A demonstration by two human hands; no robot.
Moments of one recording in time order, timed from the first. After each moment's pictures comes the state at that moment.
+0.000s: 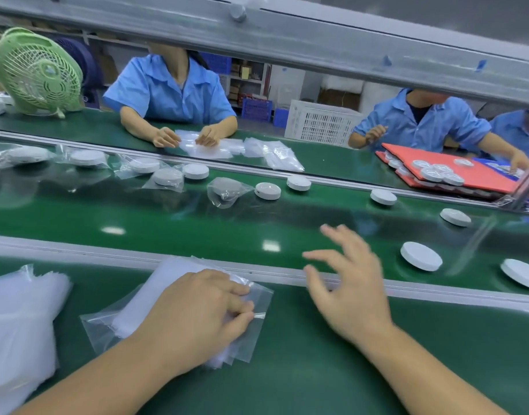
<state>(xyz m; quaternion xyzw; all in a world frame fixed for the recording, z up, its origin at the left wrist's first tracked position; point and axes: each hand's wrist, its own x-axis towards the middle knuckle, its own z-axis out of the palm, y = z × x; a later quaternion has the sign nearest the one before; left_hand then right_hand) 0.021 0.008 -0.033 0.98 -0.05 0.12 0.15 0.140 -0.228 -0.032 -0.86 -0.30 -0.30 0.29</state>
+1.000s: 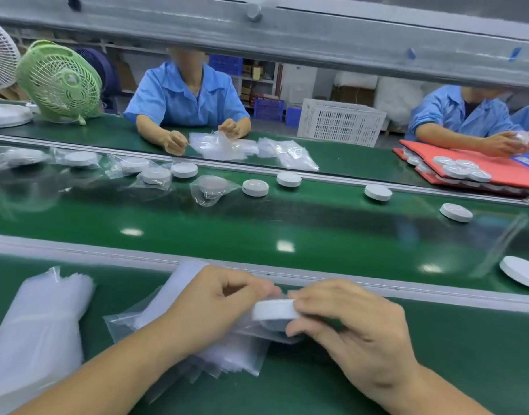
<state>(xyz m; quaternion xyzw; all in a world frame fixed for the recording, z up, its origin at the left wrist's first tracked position) 0.018 0.008 -0.004 0.80 -0.04 0.05 0.59 0.080 -0.208 -0.014 -0.67 -0.52 -0.30 0.44</state>
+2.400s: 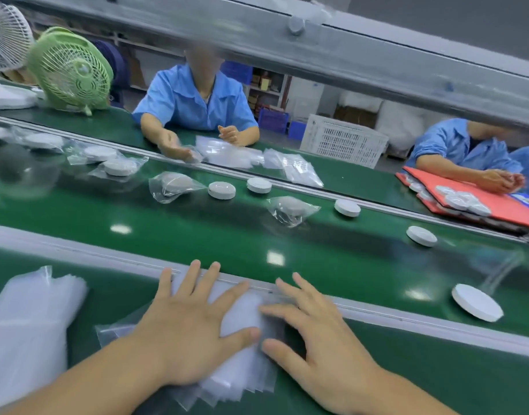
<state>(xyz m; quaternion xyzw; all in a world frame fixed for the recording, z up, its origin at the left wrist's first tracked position) 0.025 0.038 -0.039 0.99 0.07 -0.06 0.05 0.112 -0.186 -0.034 -0.89 -0.43 0.00 0.16</state>
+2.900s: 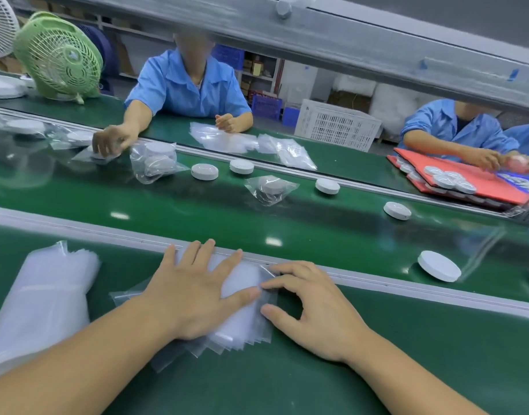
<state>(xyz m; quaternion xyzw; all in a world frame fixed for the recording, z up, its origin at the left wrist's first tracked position) 0.017 0.036 -0.027 1.00 0.07 -0.07 0.01 0.100 -0.187 -0.039 -0.88 -0.42 -0.04 0.19</state>
